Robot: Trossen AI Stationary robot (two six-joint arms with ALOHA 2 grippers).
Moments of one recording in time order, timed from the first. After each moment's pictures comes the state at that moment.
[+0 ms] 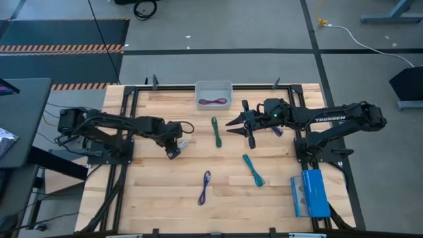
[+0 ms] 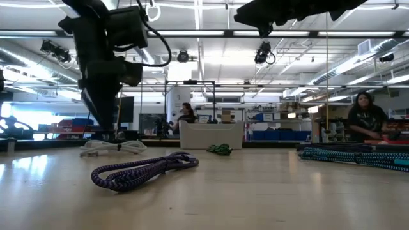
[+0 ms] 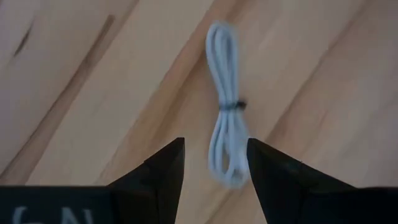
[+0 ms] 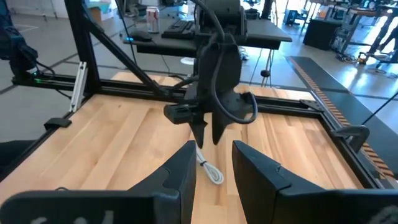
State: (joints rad) left arm 0.07 1.37 0.76 -0.66 -0.04 -0.52; right arm -0.09 1.16 0.80 0.14 -0.18 -0.12
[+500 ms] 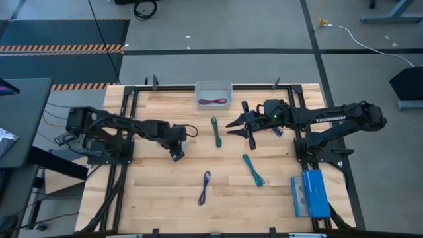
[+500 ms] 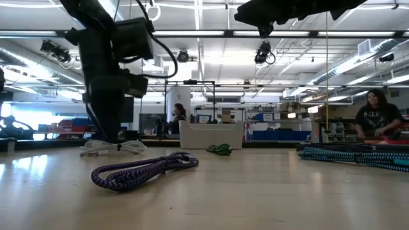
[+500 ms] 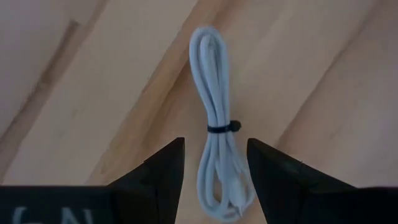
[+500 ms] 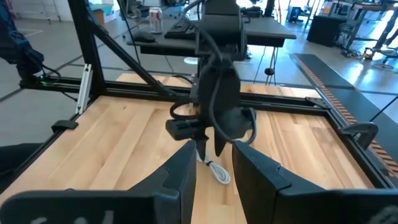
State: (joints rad) left arm 0.06 1.49 0.75 -0.55 -0.04 -0.51; right arm -0.08 1.16 0.80 0.14 -0.18 -0.10
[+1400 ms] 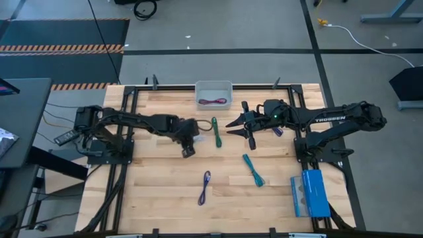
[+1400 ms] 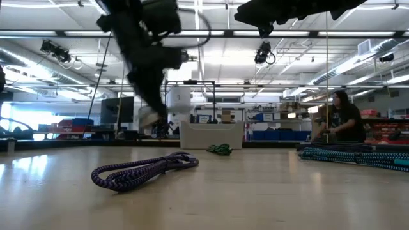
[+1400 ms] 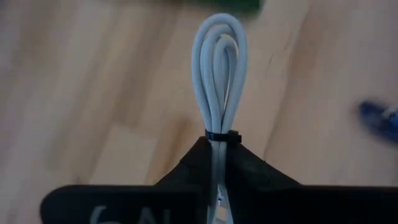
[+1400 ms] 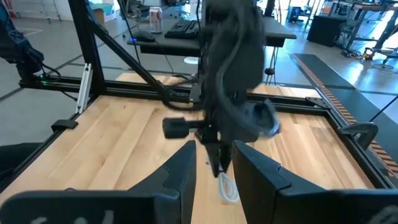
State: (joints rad) left arm 0.08 1.58 1.01 -0.51 -0.05 -0.22; right arm -0.08 1.16 0.80 0.14 -0.18 -0.10
